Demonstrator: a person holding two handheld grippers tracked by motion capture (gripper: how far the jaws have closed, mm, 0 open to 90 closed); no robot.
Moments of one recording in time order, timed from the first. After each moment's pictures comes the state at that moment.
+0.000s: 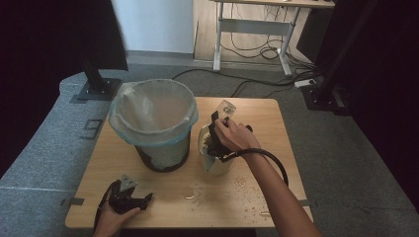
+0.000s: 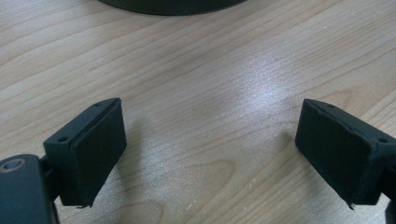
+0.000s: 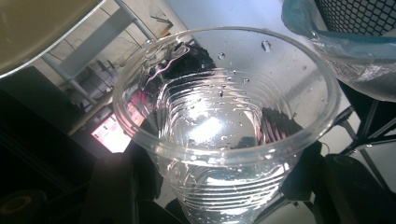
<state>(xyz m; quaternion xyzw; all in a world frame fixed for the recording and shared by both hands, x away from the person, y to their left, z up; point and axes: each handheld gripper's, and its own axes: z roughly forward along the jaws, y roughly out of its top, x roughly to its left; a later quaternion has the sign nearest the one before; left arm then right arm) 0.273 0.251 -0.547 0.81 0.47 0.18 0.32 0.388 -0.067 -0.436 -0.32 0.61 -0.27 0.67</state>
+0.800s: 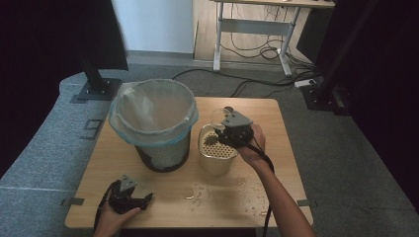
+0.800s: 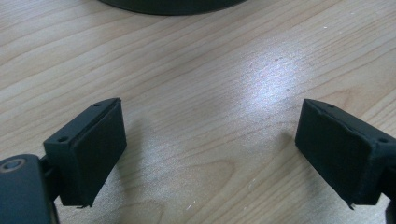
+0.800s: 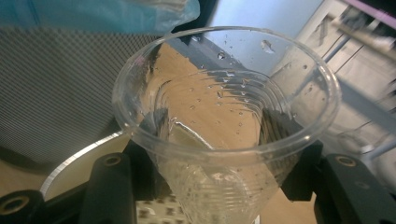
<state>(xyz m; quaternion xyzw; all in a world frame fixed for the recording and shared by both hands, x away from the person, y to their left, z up) 0.273 0.251 -0.547 0.81 0.47 0.18 0.32 0.393 -0.119 -0.379 0.30 0.79 0.42 0.34</state>
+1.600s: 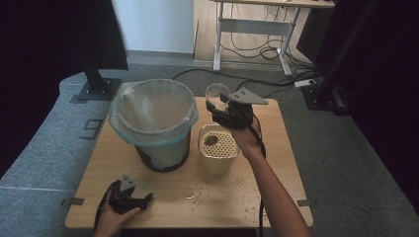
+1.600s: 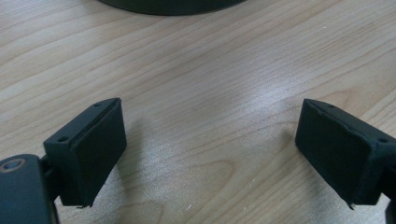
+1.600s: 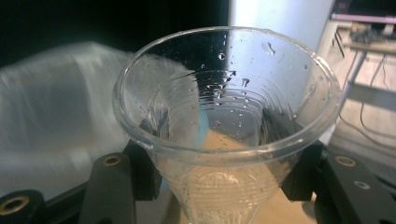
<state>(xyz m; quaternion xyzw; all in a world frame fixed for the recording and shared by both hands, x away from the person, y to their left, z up) 0.274 0.251 -0.547 0.81 0.47 0.18 0.32 0.396 -0.105 -0.304 0.34 0.70 0.56 0.28</state>
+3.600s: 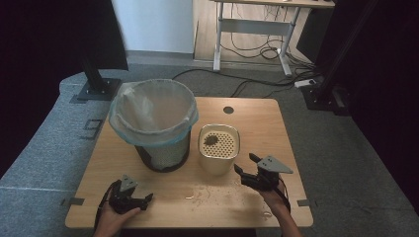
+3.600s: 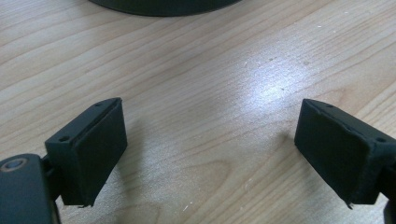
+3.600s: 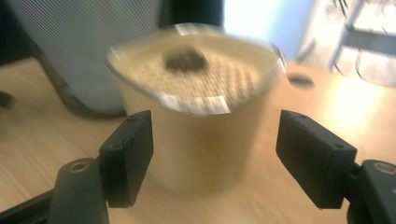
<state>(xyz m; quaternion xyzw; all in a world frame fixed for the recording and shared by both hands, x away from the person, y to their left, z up) 0.274 0.251 -0.547 0.81 0.46 0.18 0.32 0.308 -0.206 -0.479 0.38 0.73 0.51 0.26</state>
